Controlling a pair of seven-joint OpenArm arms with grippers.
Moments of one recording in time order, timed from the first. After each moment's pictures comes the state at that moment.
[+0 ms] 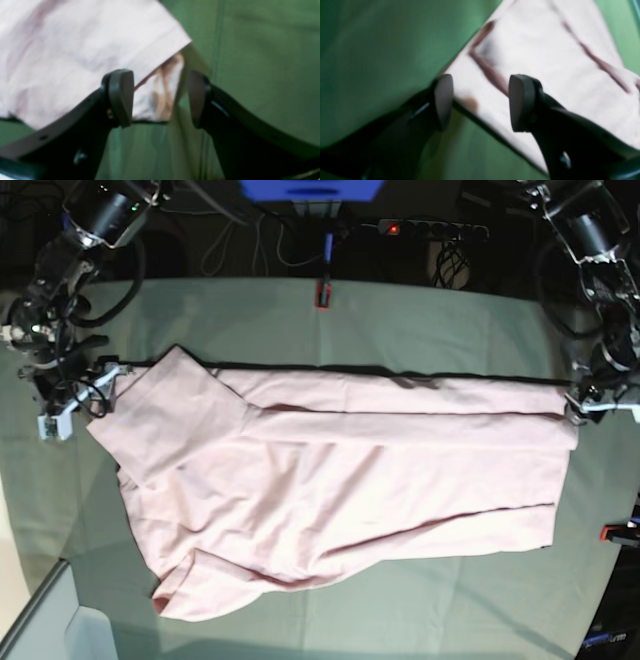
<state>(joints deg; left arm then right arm) -0.3 -15.0 -38.4 67.1 -37.3 -8.9 39.4 -2.4 -1.2 44.0 87.5 -7.3 39.9 -37.5</state>
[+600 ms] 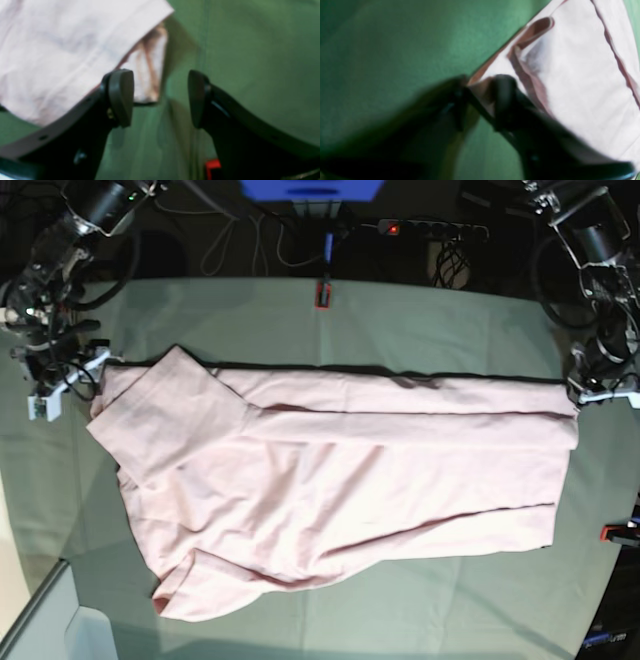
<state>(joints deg) -2.1 -16.5 -38.4 57.3 -37.4 -9.4 35.7 -4.5 -1.2 47.6 87.5 -7.4 39.9 -37.0</state>
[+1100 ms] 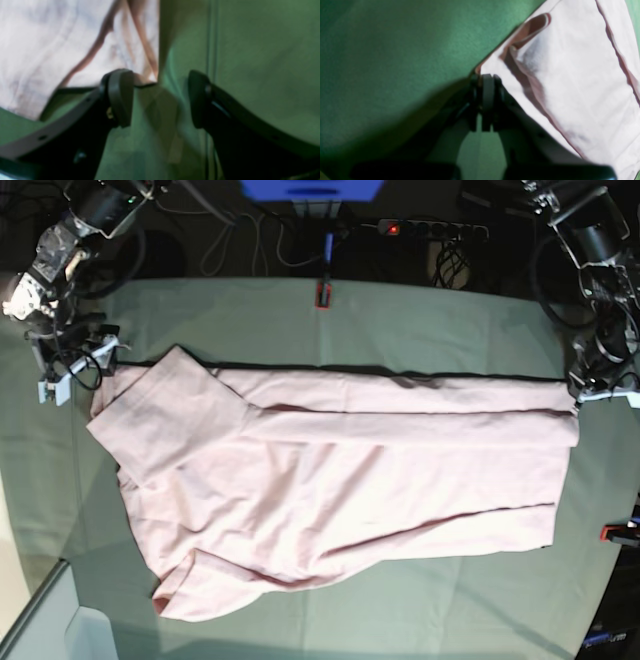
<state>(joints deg) -2.1 -16.5 -38.4 57.4 -37.4 -9.4 36.3 -3.5 -0.8 48.9 79.8 -7.5 39.9 -37.2</state>
